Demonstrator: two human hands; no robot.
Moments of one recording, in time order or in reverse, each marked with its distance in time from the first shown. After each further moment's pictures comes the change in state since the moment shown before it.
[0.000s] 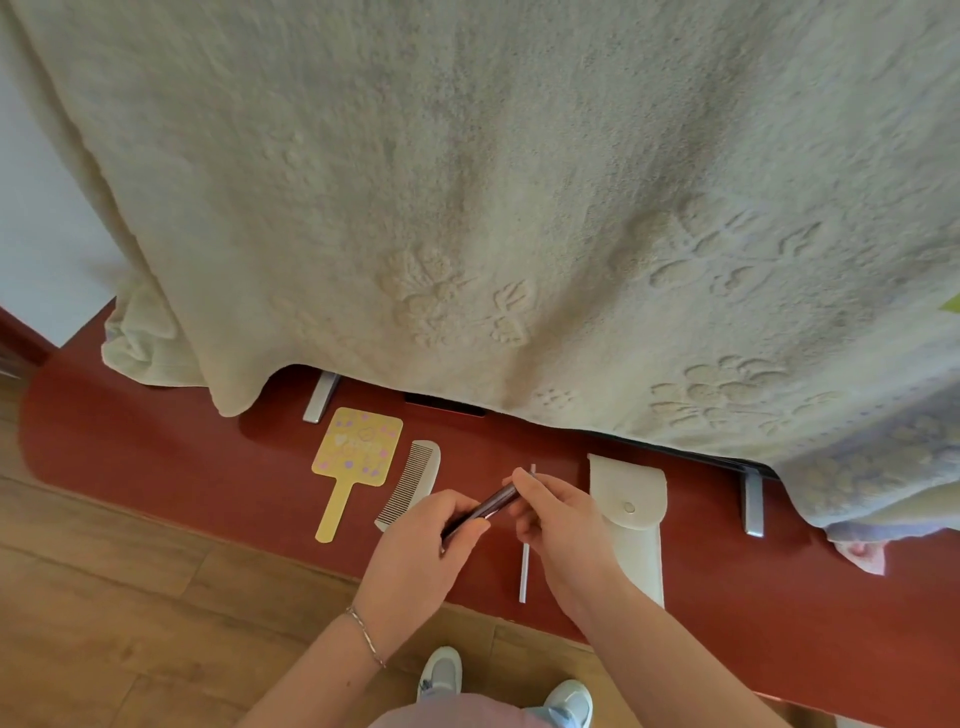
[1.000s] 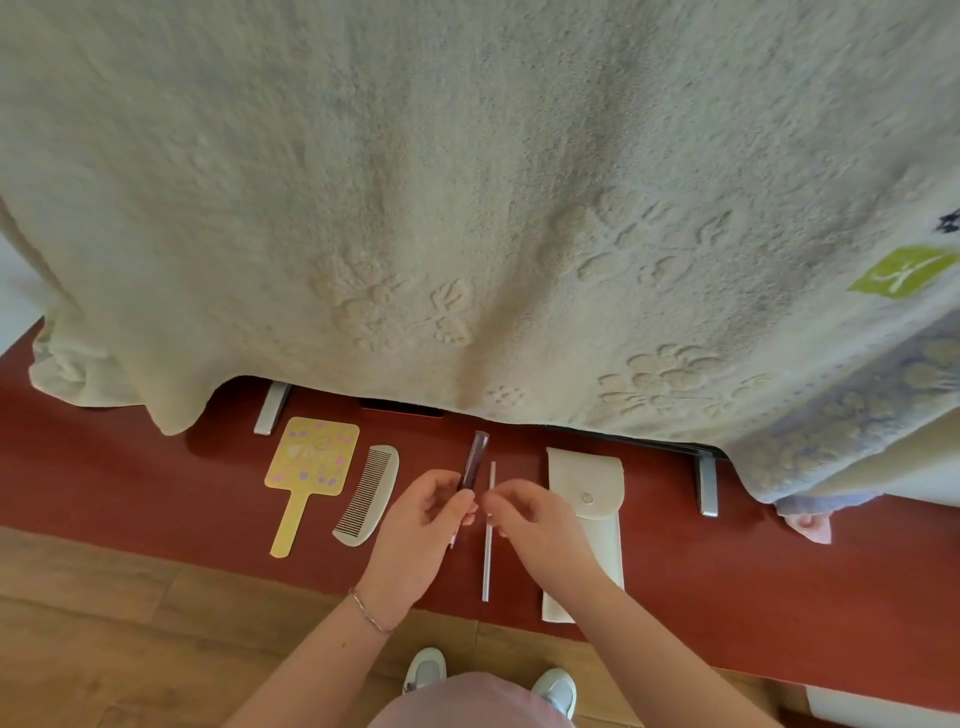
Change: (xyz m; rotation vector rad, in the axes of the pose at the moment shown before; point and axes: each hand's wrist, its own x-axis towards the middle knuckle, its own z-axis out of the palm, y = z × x) left_hand 0.028 0.012 0.037 -0.588 -0.014 -0.197; right_hand 0.002 0.003 -0.036 -0.647 -0.065 -0.233
